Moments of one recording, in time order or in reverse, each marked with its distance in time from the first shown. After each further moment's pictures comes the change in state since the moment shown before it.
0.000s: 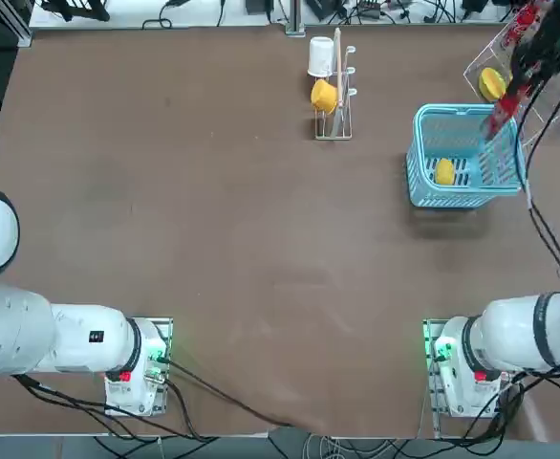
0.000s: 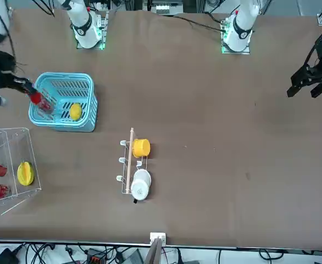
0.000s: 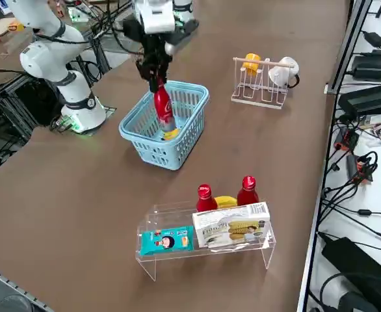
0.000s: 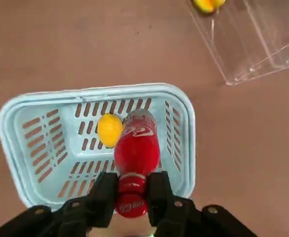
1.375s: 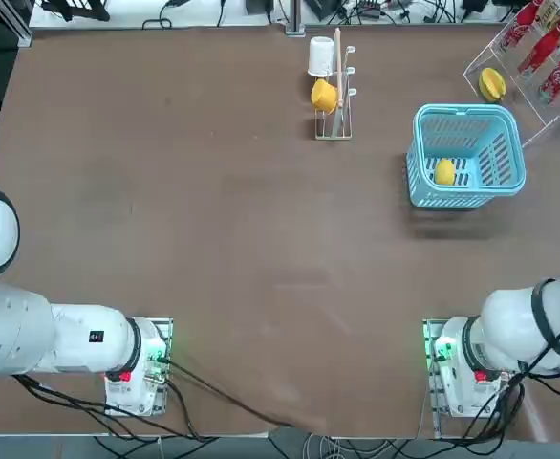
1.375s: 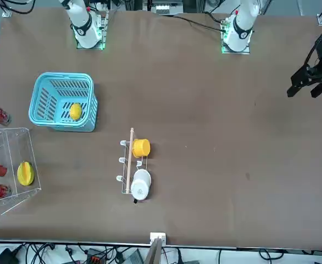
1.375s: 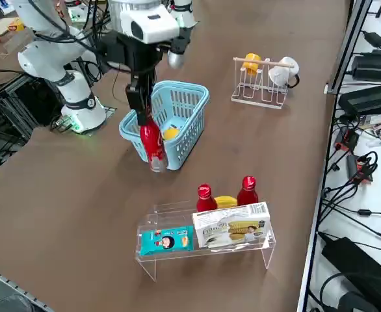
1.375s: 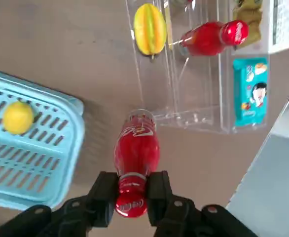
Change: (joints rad) arm -0.205 0.280 -0.008 0.347 -0.131 0.024 -0.657
